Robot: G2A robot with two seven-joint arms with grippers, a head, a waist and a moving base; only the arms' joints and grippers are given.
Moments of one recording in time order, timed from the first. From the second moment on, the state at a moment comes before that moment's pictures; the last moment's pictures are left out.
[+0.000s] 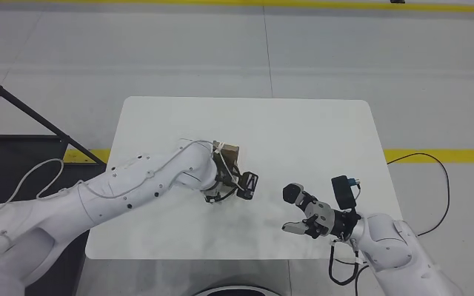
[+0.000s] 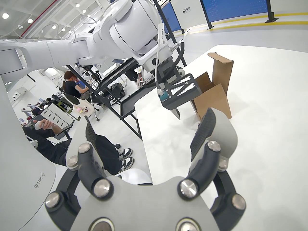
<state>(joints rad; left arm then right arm) 0.22 -0.98 -0.17 -1.59 0.74 -0.80 -1.02 -1.40 -0.94 1.31 -1.80 -0.23 -0.90 0.50</state>
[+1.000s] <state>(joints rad) 0.51 -0.50 -0.53 -1.81 0.73 -0.59 -0.37 -1.28 -0.98 1.18 -1.76 -1.01 -0.85 0.15</state>
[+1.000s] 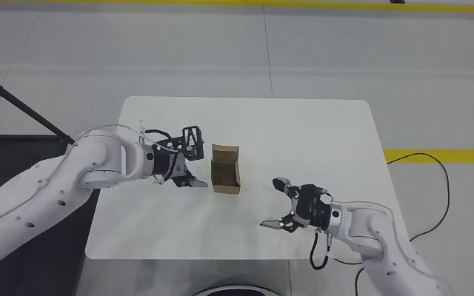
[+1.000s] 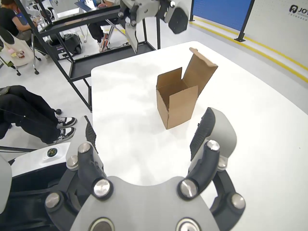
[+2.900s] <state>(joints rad) 0.88 -0.55 -0.56 -1.58 1.07 -0.32 0.44 -1.02 -1.09 0.91 -1.38 -1.28 -0.66 -0.15</state>
